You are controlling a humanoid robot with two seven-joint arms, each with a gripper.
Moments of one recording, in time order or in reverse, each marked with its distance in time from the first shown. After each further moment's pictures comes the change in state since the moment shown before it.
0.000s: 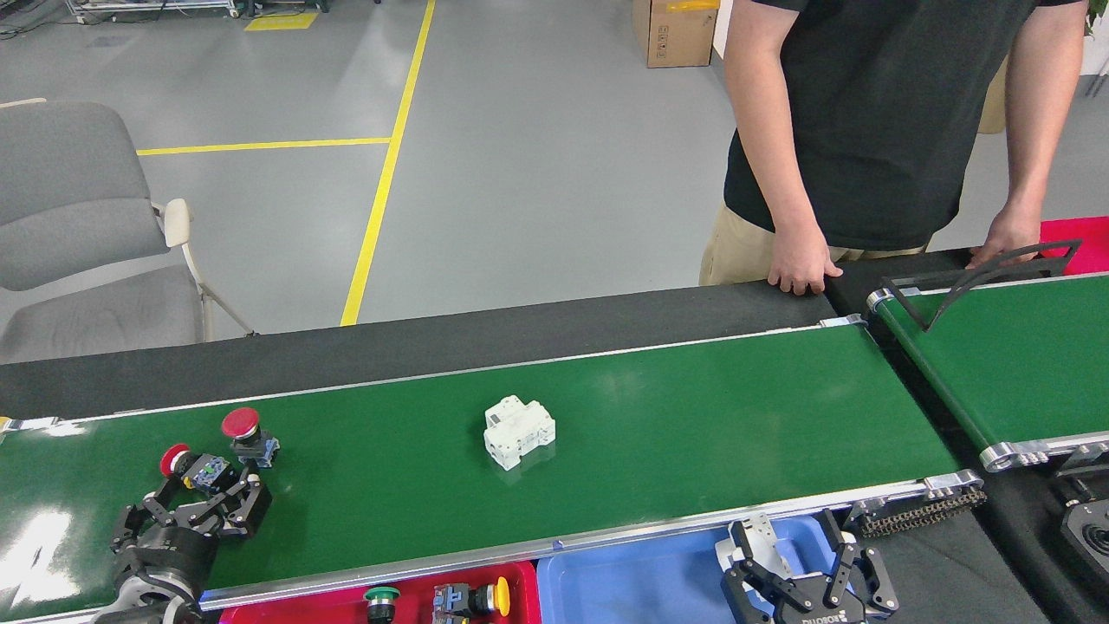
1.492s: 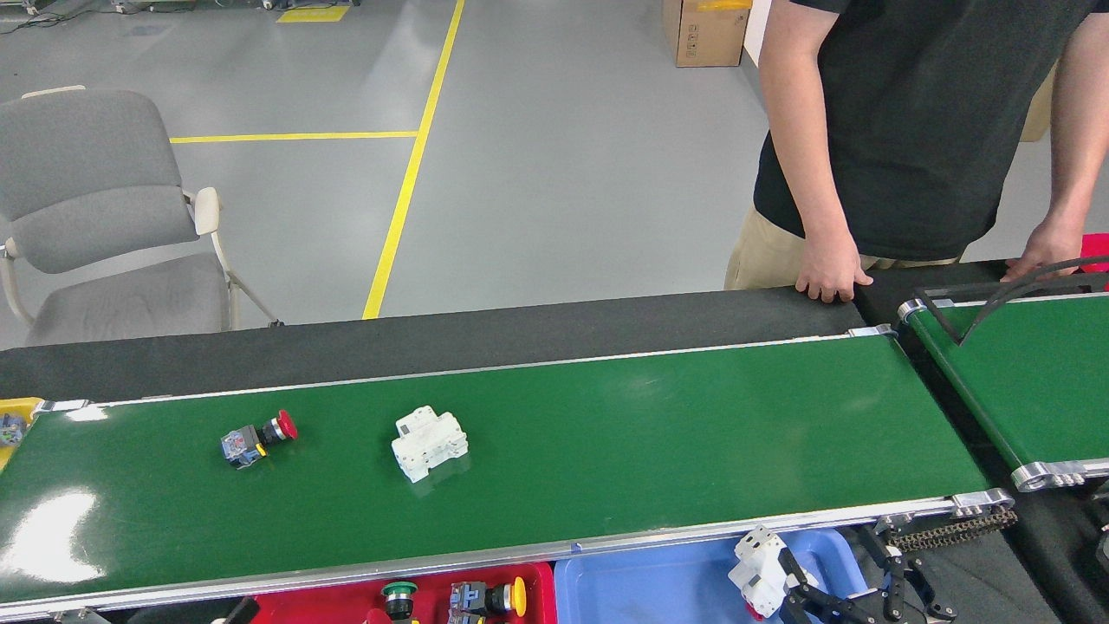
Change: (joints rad) left arm 0.592 -0.123 0.172 -0.571 0.137 -0.477 0.093; right arm 0.067 -0.142 -0.183 -0.002 -0.106 -0.282 0.110
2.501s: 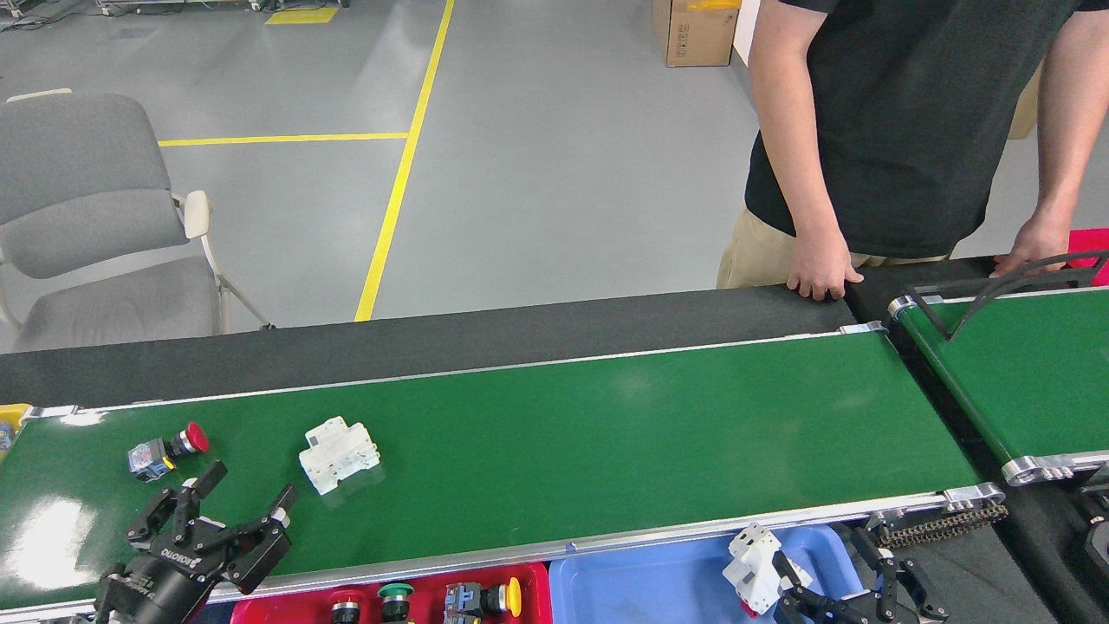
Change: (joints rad) left arm -0.438 0.182 -0.170 0.396 -0.074 -0.050 -0.003; right arm -0.014 0.012 0.001 0.015 0.000 -0.008 0.022
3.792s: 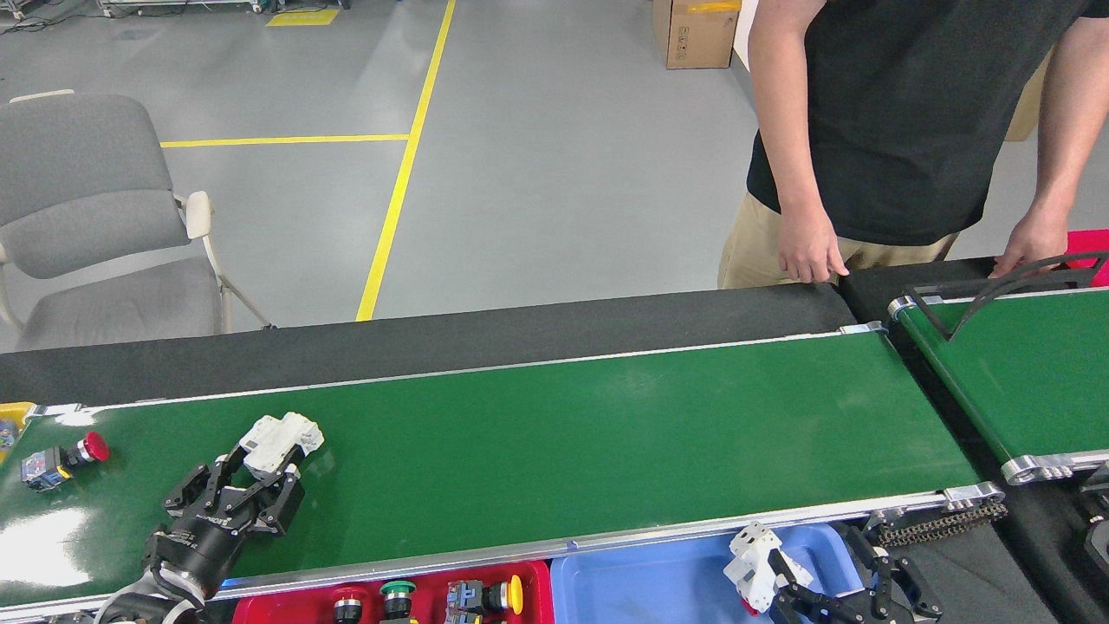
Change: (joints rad) left arm -0.080 -0.008 -0.119 0.077 -0.024 0.152 0.123; right arm -0.007 0.010 0.000 0.008 0.000 0.000 0.018
